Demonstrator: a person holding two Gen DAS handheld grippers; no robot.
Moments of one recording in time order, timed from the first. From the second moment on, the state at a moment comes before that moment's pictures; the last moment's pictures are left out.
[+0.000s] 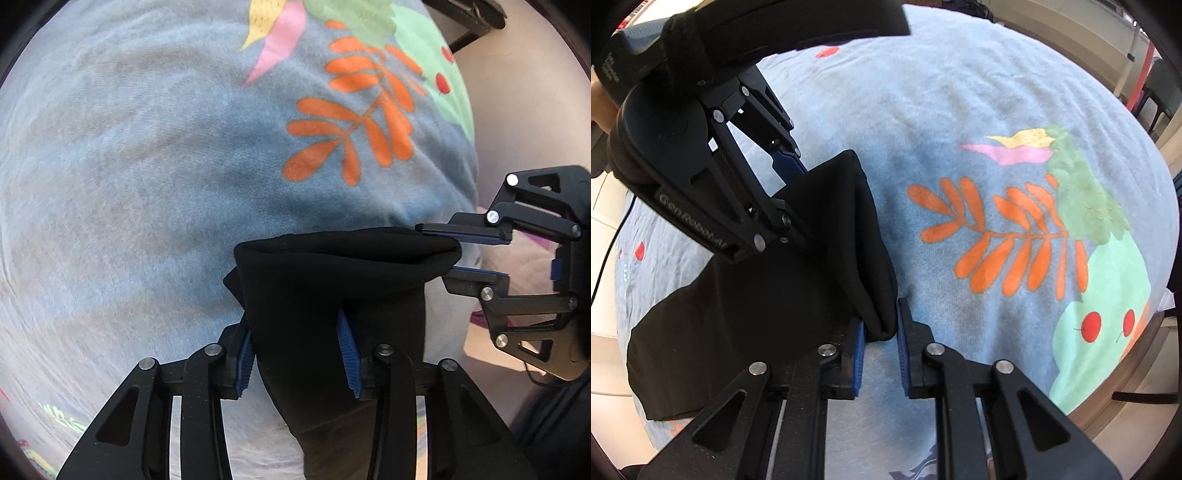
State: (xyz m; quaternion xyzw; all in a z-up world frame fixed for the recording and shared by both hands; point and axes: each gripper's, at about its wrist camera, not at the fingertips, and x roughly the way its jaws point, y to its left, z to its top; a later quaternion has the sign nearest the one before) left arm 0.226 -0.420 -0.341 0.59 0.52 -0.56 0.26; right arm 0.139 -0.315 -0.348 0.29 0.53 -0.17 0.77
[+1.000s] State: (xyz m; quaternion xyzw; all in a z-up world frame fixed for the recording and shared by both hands) left arm 0.220 -0.335 -0.254 0.51 0.46 -0.65 0.33; right arm 0.116 -0.220 -0.258 0.16 0.50 -0.17 0.83
